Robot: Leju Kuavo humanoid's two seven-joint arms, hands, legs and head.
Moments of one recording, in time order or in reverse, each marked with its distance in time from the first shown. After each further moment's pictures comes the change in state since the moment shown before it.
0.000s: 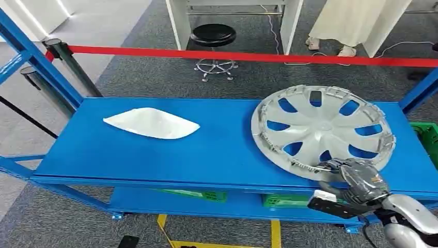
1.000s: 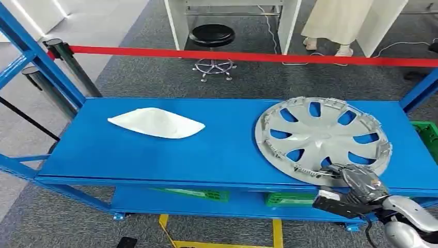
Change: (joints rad) left arm 0.001 0.015 0.005 0.004 -0.024 -0.051 -0.001; right arm 0.007 0.024 -0.033 0.138 -0.075 0.028 -0.084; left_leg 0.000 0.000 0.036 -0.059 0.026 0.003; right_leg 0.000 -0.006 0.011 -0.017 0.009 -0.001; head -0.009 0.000
